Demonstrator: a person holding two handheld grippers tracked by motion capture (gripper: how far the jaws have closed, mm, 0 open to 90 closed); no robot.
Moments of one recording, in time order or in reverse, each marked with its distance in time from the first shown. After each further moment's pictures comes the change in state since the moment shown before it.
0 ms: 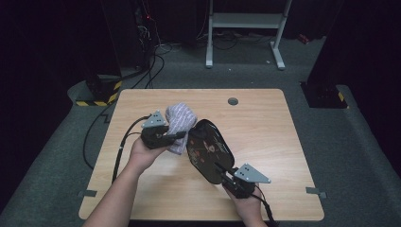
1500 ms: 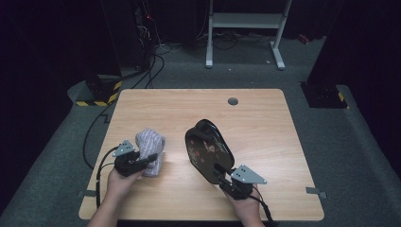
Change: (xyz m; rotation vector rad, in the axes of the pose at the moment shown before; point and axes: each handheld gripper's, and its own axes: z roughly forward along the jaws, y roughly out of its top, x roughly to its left) left arm 0.014 -0.127 -0.056 0.017 0.163 -0.247; right arm 0.005 -0.004 0.004 0.041 -0.013 -0.025
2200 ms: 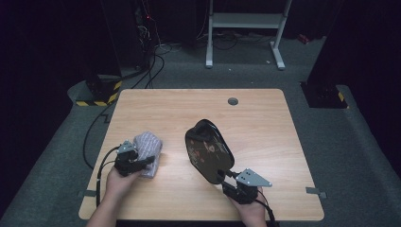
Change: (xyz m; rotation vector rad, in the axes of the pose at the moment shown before) left arm 0.016 -0.010 0.013 0.114 0.068 -0.041; right arm -0.004 -0.010 -0.015 0.060 -0.004 0.045
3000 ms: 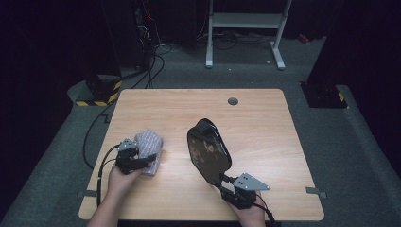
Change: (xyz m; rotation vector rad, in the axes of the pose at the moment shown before) left arm 0.001 0.005 0.004 -0.025 0.020 -0.027; right arm 0.010 -0.005 -0.002 0.027 0.054 -0.020
